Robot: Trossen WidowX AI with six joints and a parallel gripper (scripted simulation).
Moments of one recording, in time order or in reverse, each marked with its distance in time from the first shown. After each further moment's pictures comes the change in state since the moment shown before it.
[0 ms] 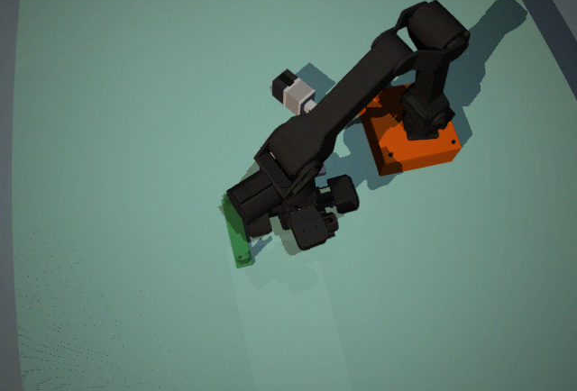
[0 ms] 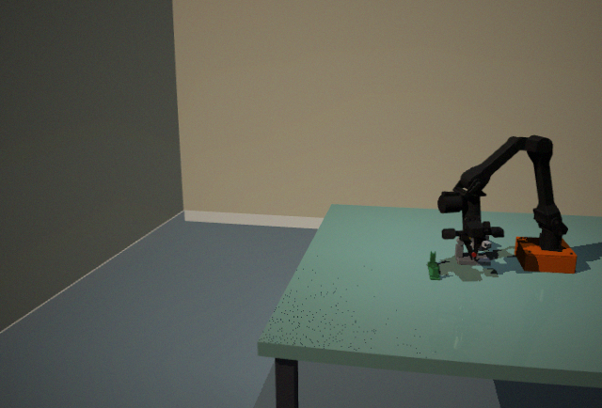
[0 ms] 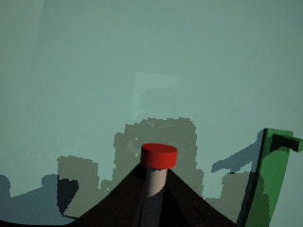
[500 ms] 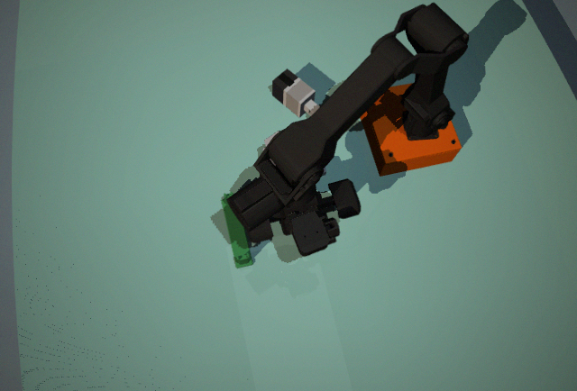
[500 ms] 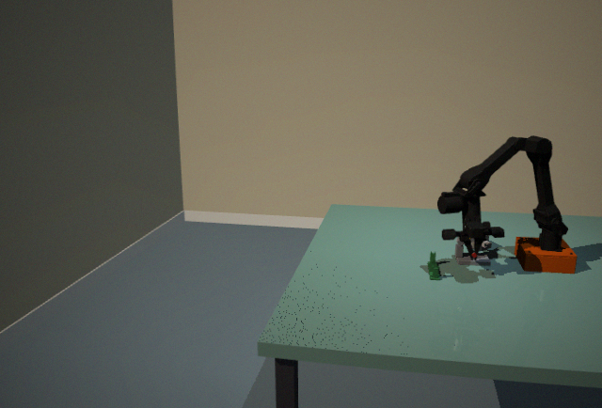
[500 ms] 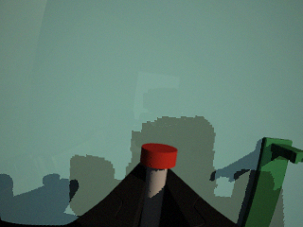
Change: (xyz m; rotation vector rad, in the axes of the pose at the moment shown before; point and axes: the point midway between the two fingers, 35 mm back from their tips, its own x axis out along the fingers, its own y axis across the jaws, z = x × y) arm -0.001 0.000 0.010 0.003 0.004 0.013
